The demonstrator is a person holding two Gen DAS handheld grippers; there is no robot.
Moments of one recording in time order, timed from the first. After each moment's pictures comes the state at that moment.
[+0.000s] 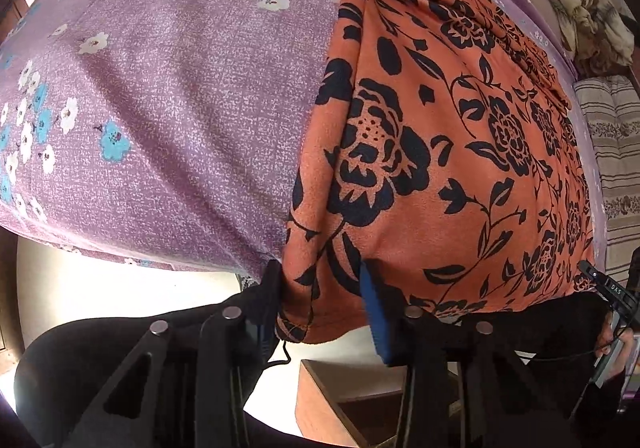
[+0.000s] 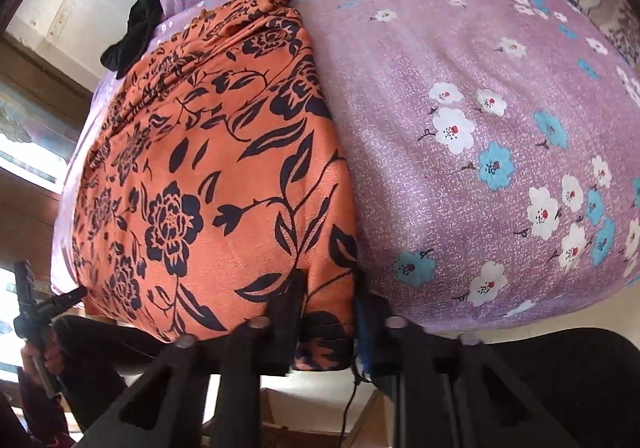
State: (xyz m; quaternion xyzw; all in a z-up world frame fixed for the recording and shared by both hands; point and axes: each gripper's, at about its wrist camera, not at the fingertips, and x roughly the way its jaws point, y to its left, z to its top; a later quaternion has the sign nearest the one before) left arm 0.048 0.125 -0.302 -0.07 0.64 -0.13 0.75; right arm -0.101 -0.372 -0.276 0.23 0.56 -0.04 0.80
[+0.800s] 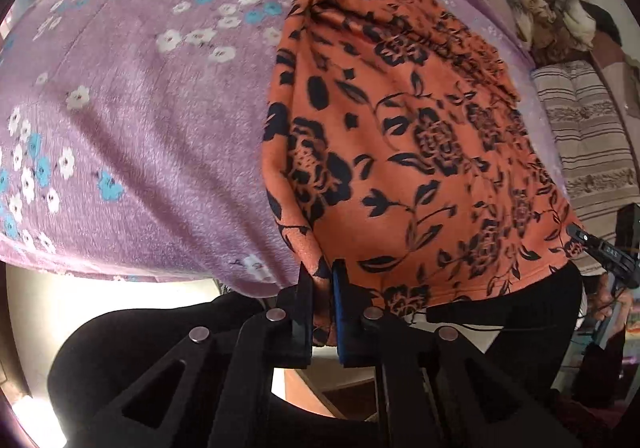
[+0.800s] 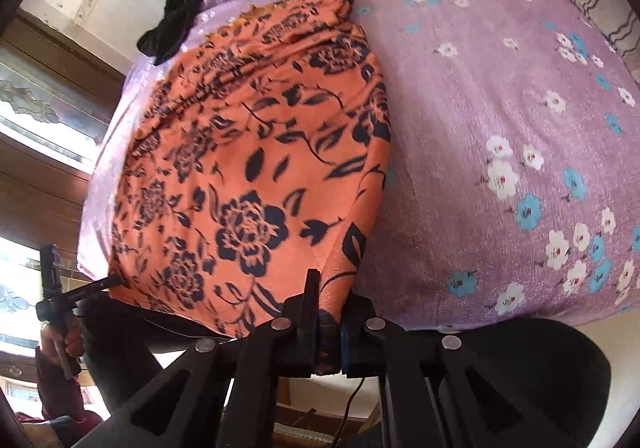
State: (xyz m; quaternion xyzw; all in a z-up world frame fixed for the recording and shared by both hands) left arm 0.054 0.128 -0.252 -0.06 0.62 -0.21 0.75; right arm -0.080 -0.364 -0.221 0.24 0.55 0.03 0.80
